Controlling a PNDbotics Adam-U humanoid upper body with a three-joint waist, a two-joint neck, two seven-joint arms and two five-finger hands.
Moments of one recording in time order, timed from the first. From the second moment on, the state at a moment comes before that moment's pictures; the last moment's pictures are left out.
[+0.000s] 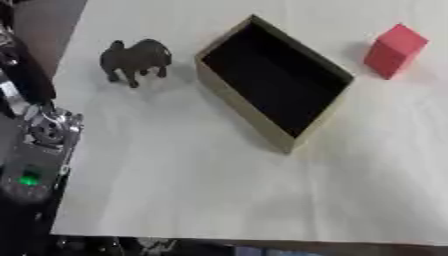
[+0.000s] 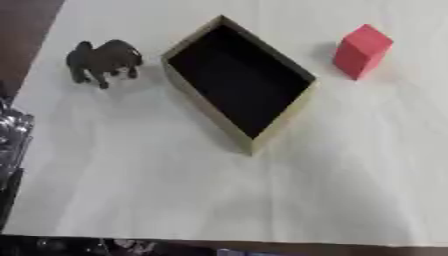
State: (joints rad) left arm -0.31 0.35 0.03 -1.98 -0.27 -0.20 0.78; right arm -0.76 -0.29 -0.09 -1.85 -0.12 -0.12 0.25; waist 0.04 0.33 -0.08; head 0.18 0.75
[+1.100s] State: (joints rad) left arm -0.31 0.35 0.02 -1.98 -0.26 -0.20 0.76; right arm -1.06 -0.31 0.04 -1.56 0.36 -0.17 0.25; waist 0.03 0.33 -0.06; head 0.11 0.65
